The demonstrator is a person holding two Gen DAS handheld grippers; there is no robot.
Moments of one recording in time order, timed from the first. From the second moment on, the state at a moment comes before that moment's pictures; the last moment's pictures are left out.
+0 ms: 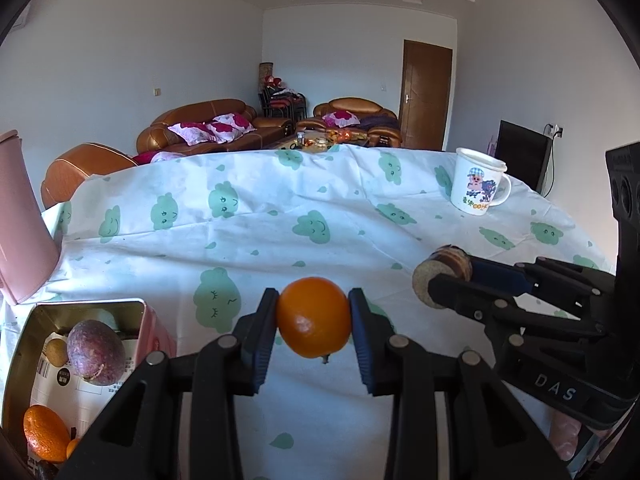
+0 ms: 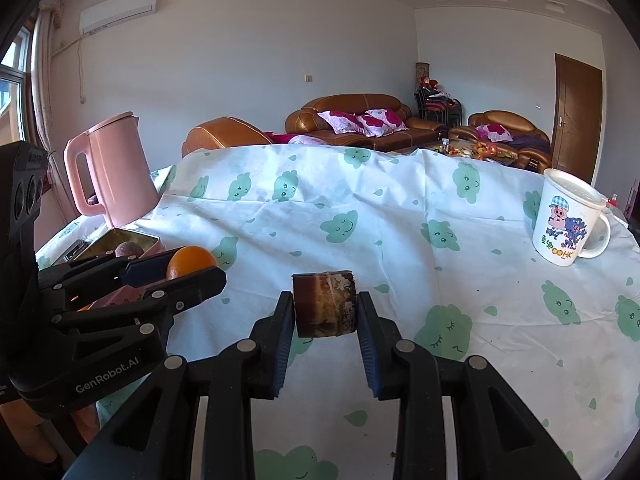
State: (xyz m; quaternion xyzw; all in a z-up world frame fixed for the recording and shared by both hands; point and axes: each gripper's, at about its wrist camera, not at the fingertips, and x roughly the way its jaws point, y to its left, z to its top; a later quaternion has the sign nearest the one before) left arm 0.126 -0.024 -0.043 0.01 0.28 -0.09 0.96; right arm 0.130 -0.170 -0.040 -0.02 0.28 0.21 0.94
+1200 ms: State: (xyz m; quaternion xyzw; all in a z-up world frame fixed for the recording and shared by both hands) left arm 0.089 -0.025 -0.028 0.02 0.18 -0.06 0.98; right arm 0.094 -0.179 -0.024 -0.02 0.17 0.21 0.96
